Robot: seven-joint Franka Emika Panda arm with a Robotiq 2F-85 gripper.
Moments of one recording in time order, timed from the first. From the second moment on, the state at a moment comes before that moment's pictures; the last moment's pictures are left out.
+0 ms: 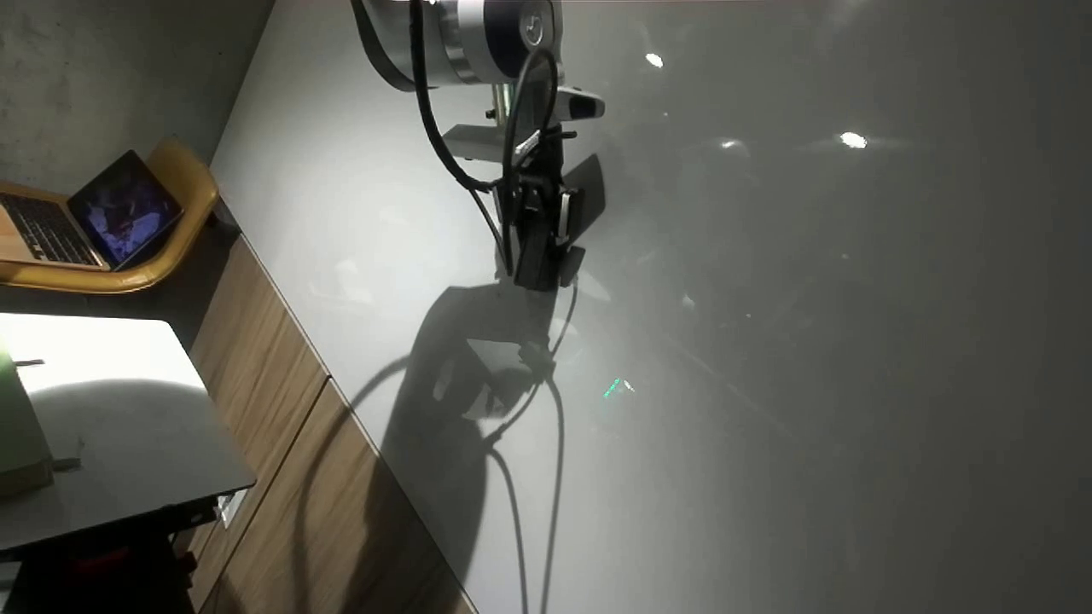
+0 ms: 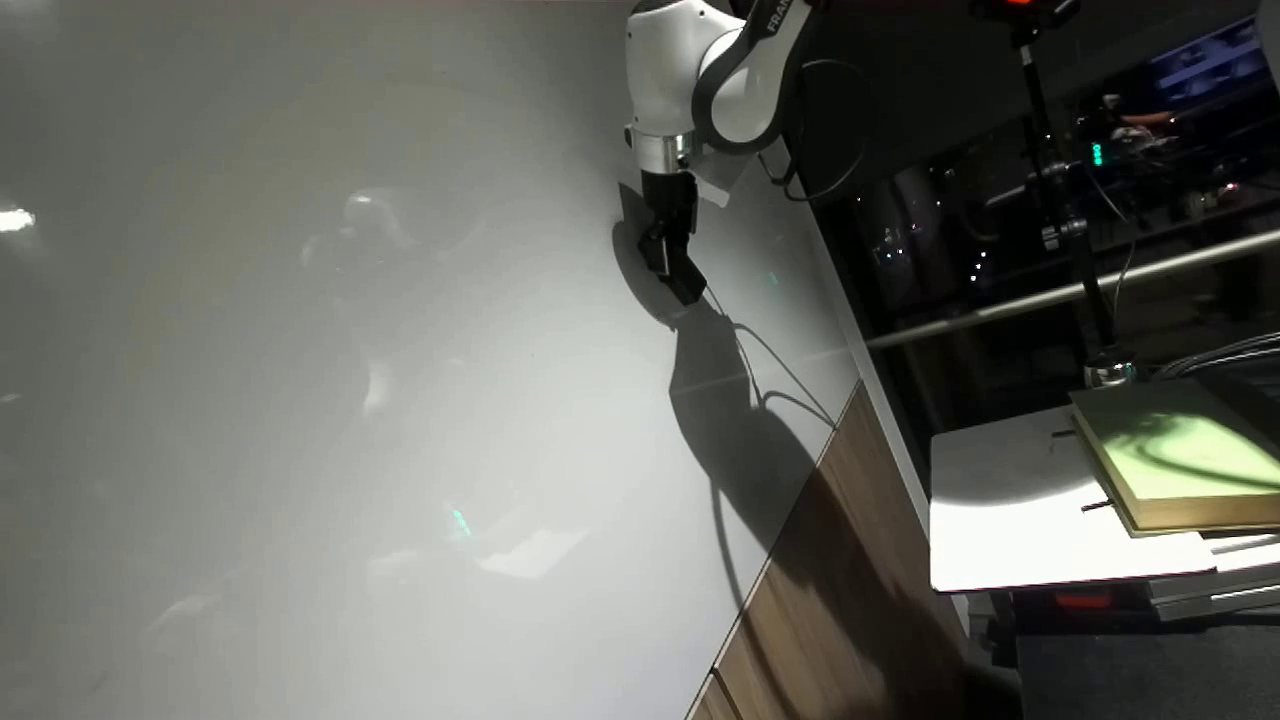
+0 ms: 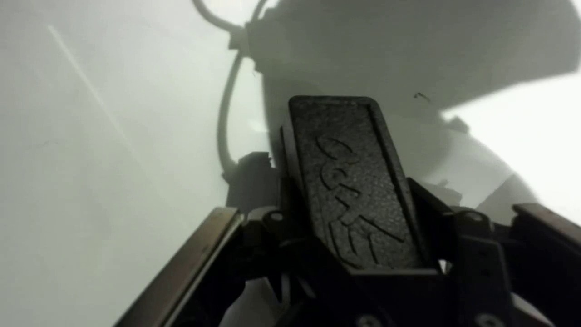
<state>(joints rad) -0.03 -0.04 -0.07 -2.12 -0.58 2.68 0.29</state>
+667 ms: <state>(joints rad) -0.04 -0.08 -0.08 -2.24 -0.58 2.92 0.42</state>
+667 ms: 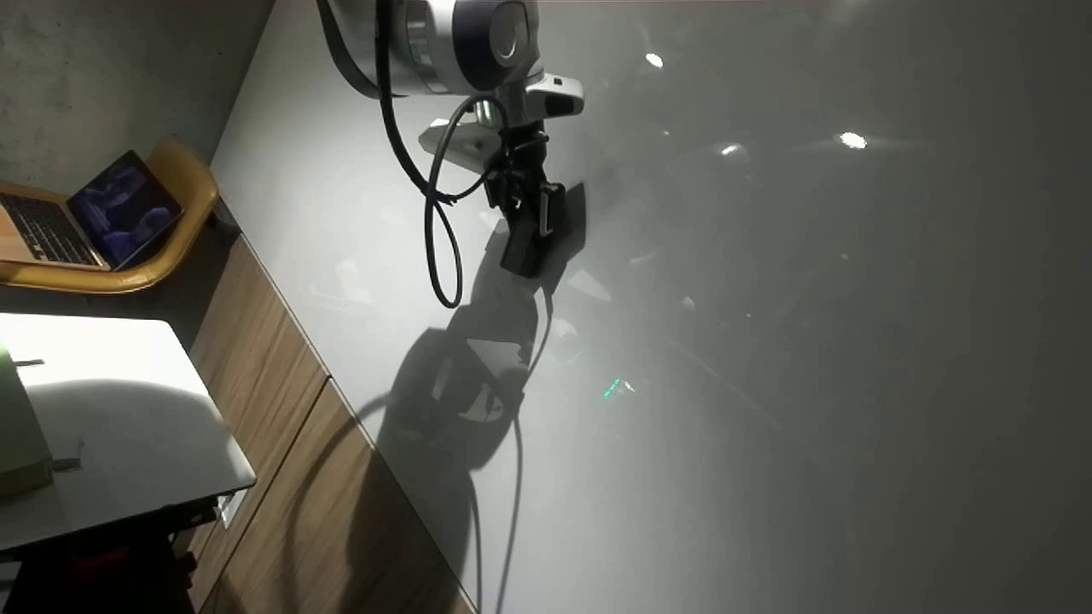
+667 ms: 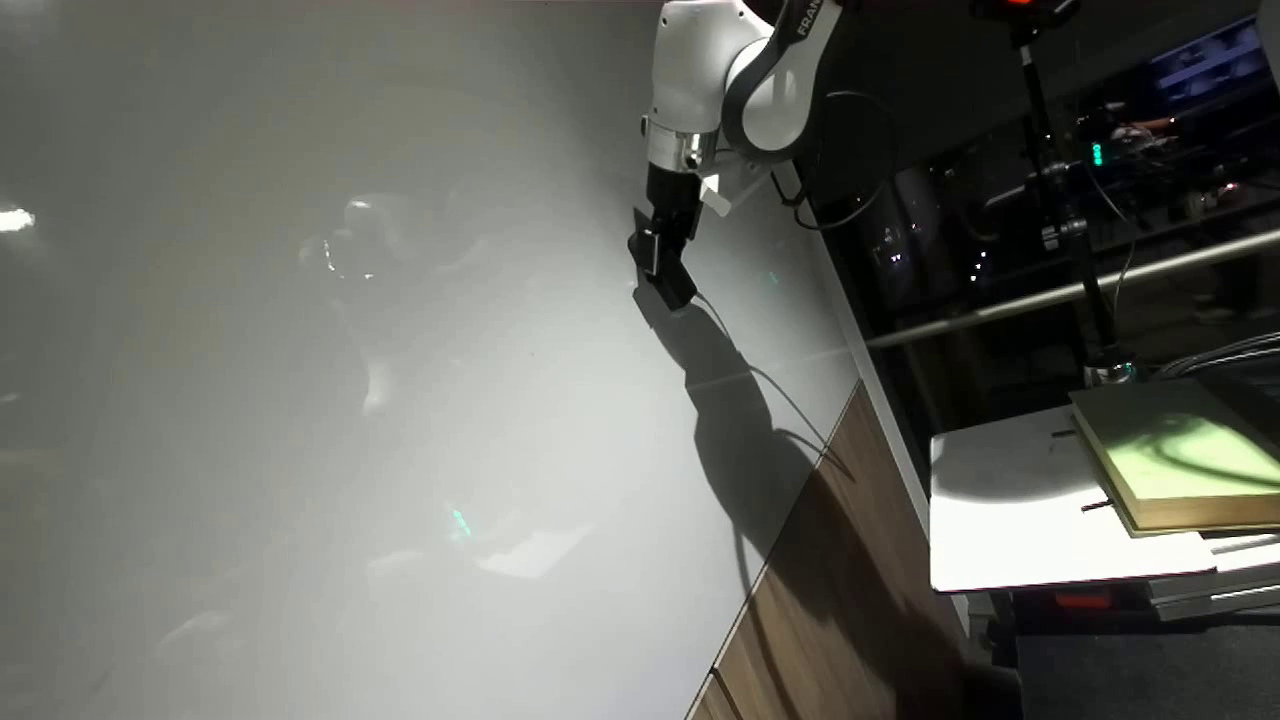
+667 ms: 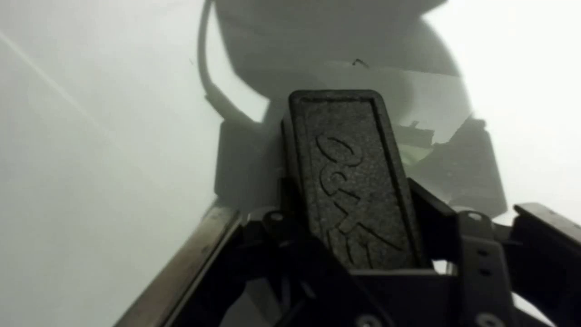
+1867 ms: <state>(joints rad) -0.14 0.01 -0.08 -2.33 -0.58 3.23 0.44</state>
